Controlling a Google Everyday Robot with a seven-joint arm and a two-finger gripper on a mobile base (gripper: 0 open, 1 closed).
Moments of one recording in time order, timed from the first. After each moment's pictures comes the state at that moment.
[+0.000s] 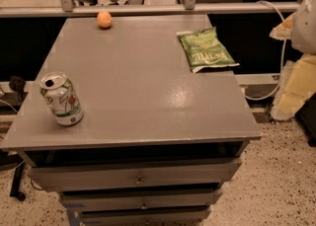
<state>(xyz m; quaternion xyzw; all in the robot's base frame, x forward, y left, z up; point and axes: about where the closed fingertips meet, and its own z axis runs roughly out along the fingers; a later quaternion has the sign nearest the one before) 0.438 -0.217 0.976 -0.60 0.78 -0.03 0.16</state>
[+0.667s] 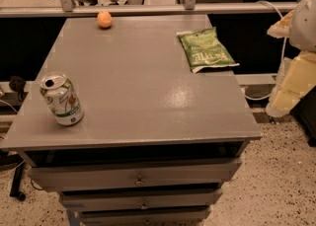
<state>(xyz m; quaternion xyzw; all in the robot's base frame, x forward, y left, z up) 0.442 -0.211 0.979 -0.60 0.78 -0.02 0.18</state>
